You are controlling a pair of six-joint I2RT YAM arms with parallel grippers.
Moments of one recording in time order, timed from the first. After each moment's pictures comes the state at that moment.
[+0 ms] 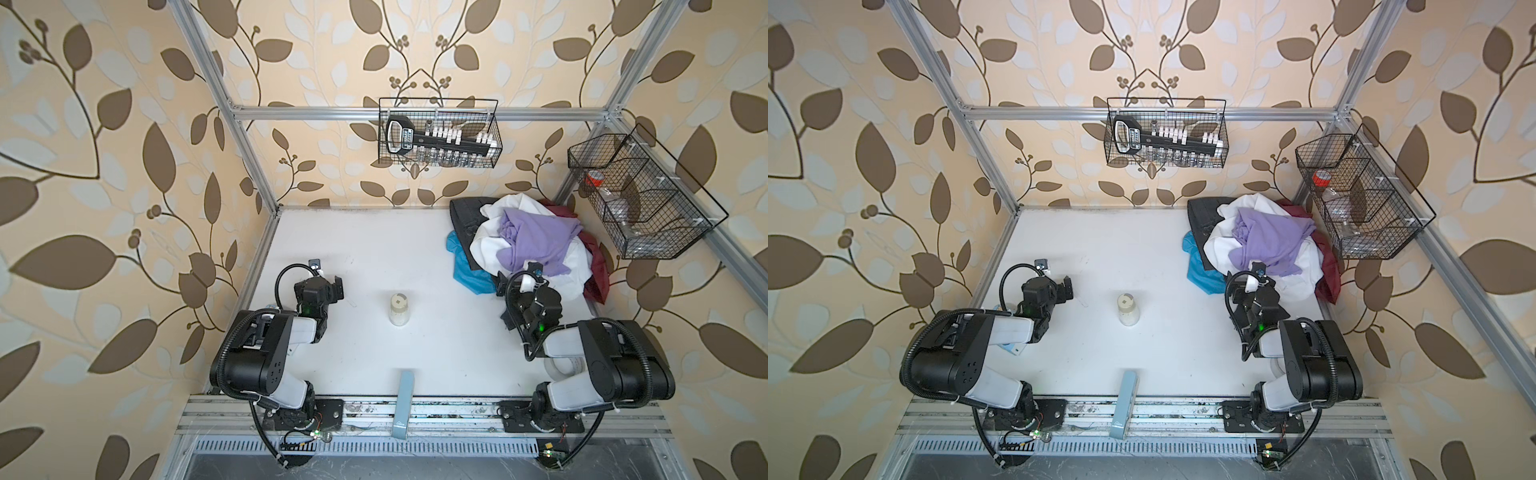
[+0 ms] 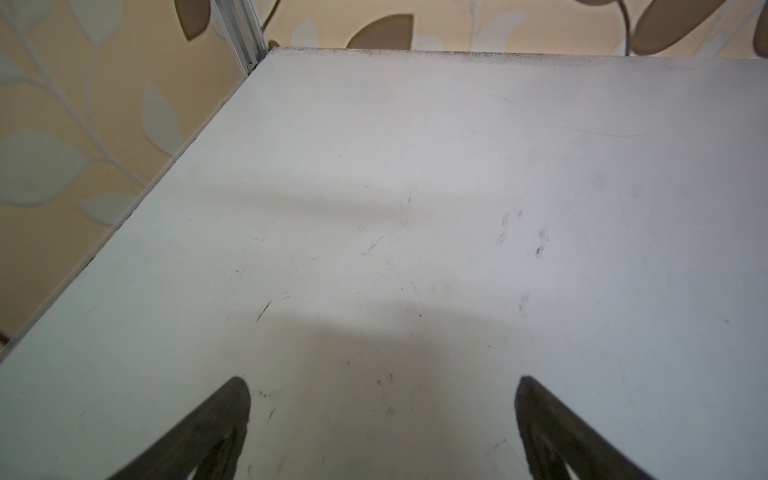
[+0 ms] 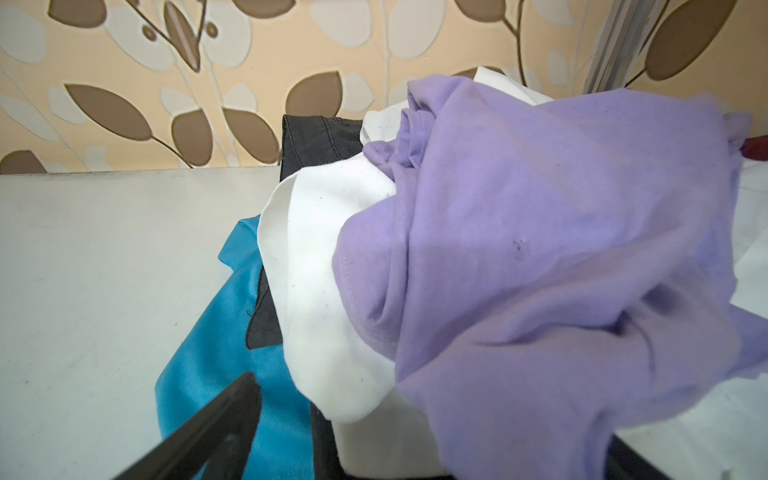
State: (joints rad) left arm -0.08 1.51 0.36 0.67 -0.27 -0.11; right arm -0.03 1.49 0.22 1.06 0.02 0.02
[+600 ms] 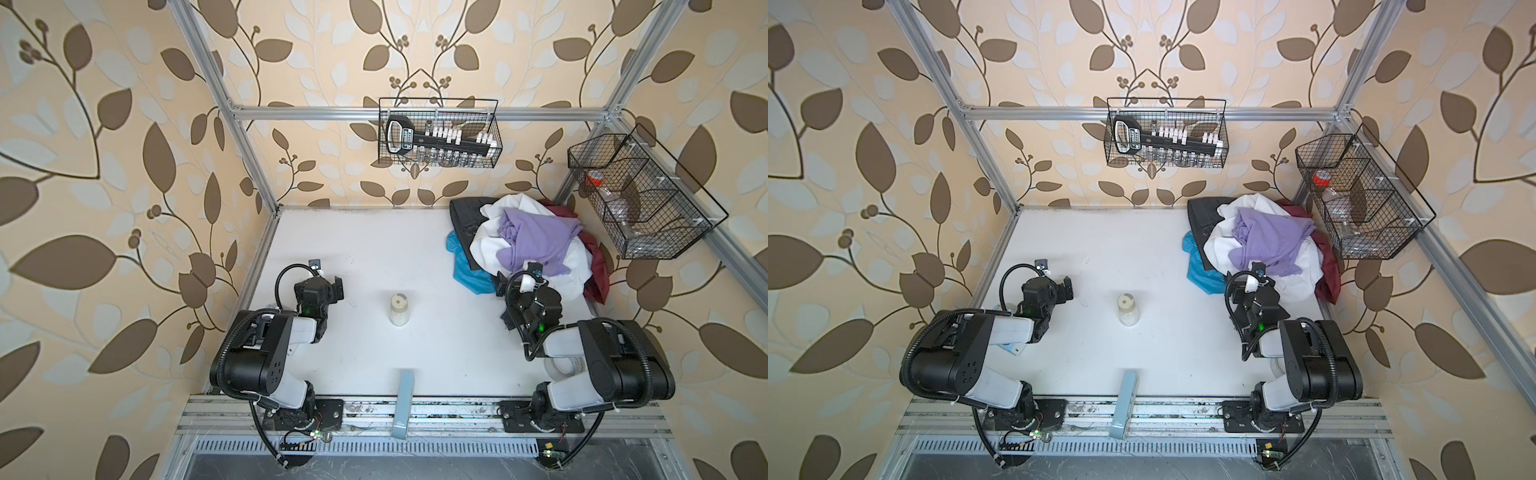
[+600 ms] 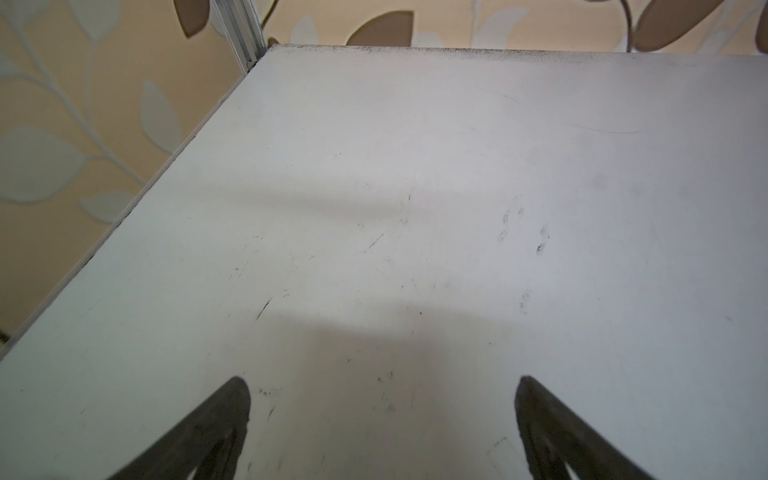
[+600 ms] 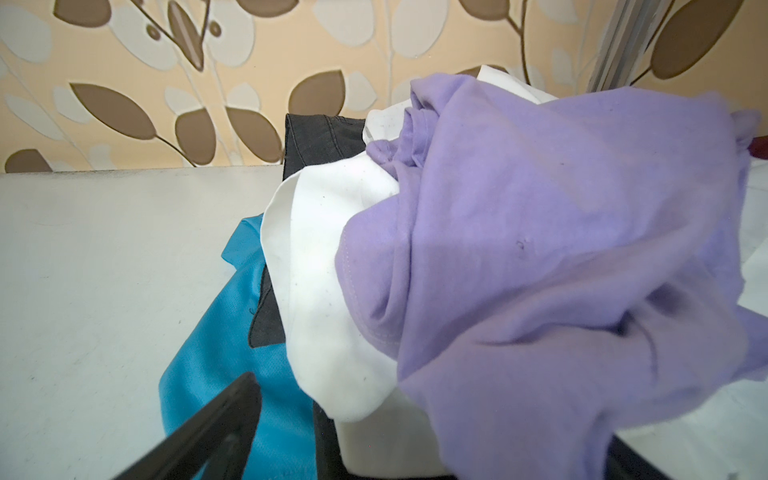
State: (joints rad) left arm -0.08 1.51 0.36 0.67 -0.27 -0.11; right arm -0.03 1.49 0.22 1.06 0.01 0.02
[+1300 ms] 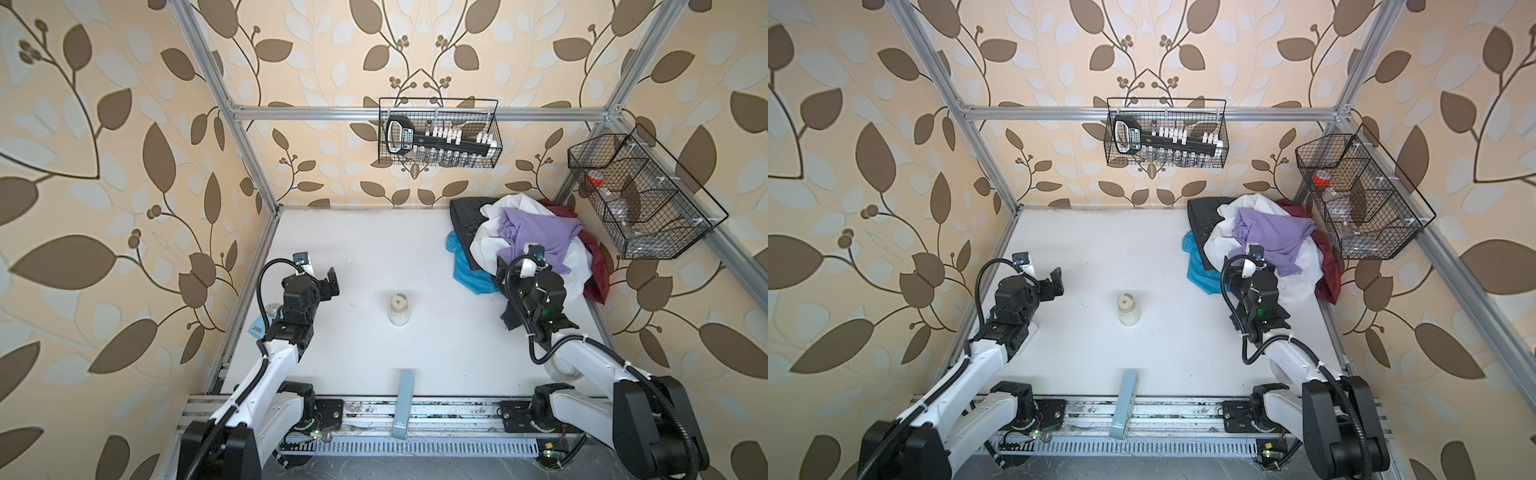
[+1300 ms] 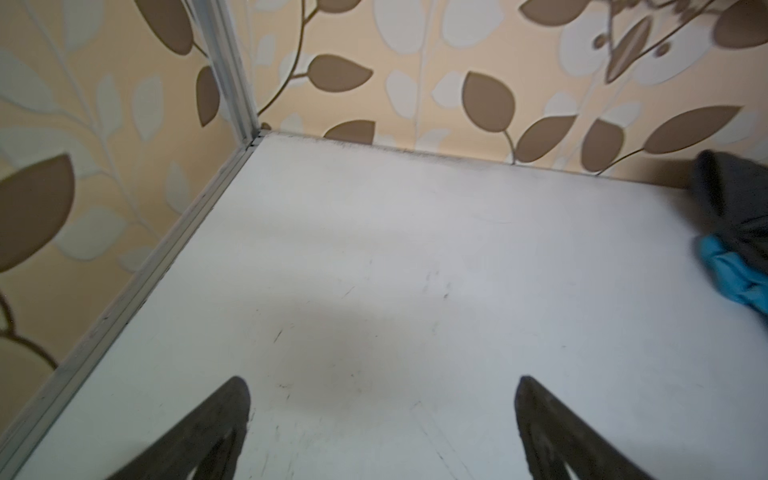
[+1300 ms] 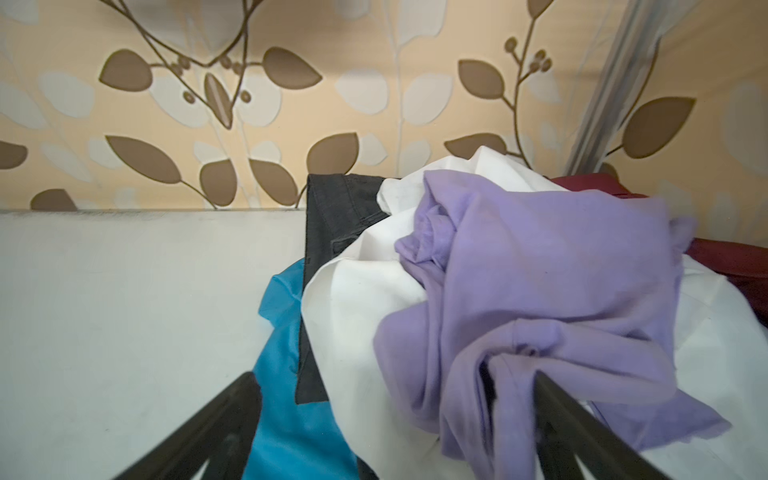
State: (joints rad) left arm -0.08 0.84 0.41 0.10 -0.09 -0.17; right arm 0.11 1.13 0.47 0.45 0.13 0.02
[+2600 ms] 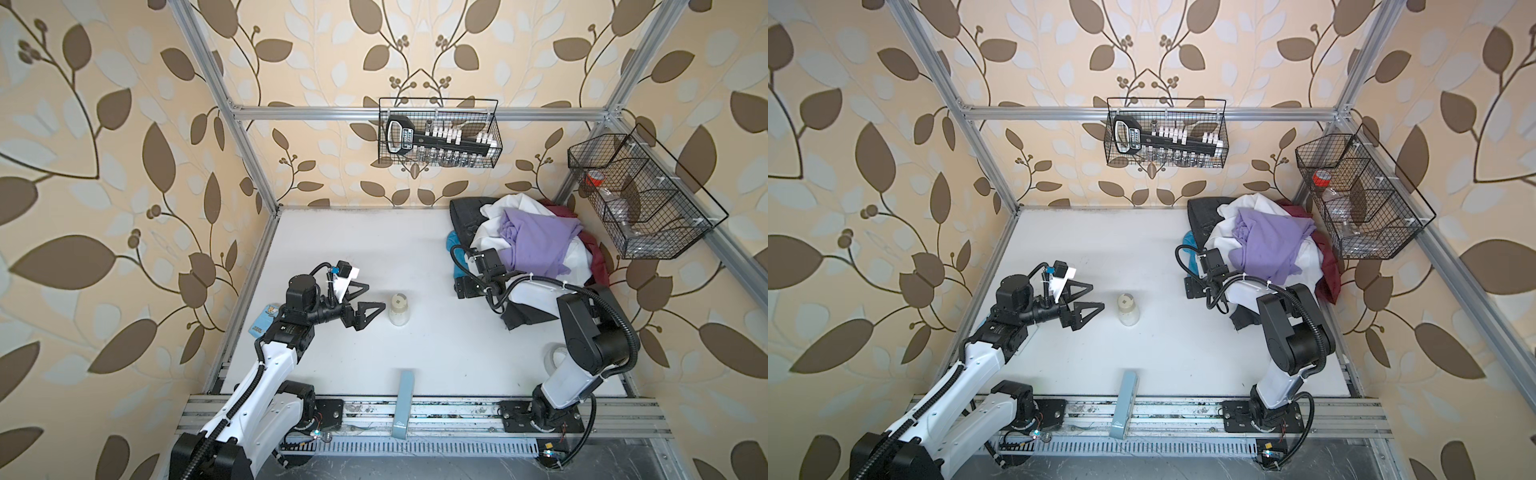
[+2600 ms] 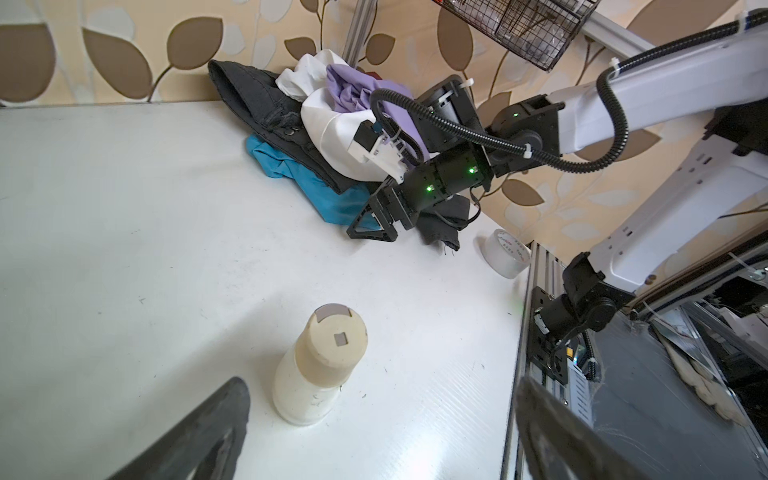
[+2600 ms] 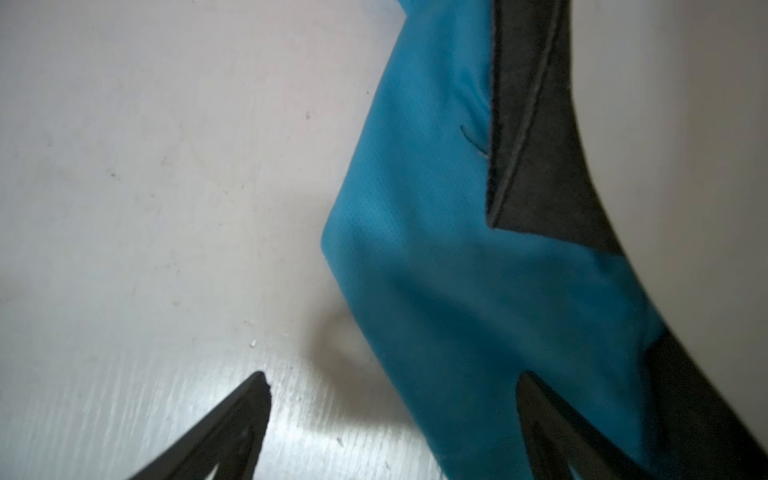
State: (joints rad) left arm -0.15 0.85 0.48 -0.01 0.94 -0.10; right arm 0.31 1.71 0.90 -0.19 0.06 0.13
